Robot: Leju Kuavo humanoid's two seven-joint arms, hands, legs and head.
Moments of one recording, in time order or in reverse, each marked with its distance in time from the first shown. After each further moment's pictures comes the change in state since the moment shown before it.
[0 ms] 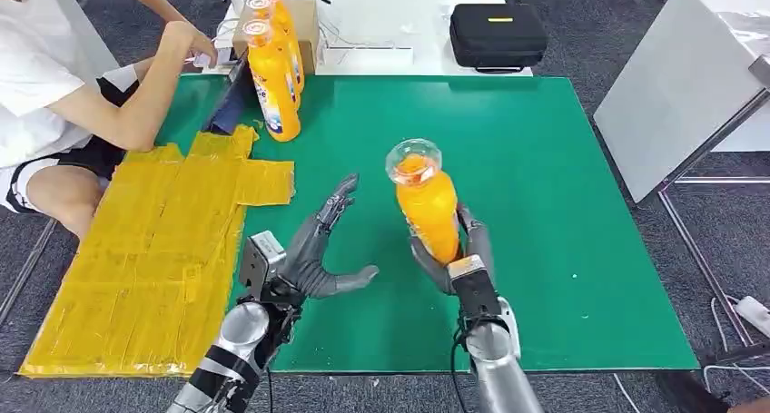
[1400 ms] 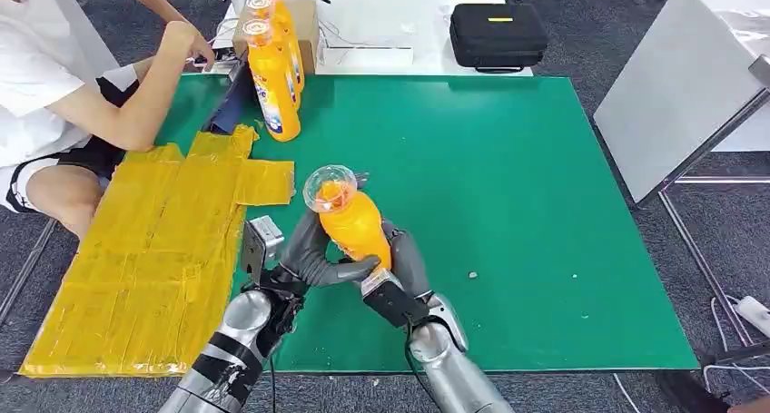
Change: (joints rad) left arm -0.054 0.001 -0.011 0.053 0.072 -0.016 0.001; right arm -0.126 0.039 0.220 0.303 0.105 -0.068 -0.016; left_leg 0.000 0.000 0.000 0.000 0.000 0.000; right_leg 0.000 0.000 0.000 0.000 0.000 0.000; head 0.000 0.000
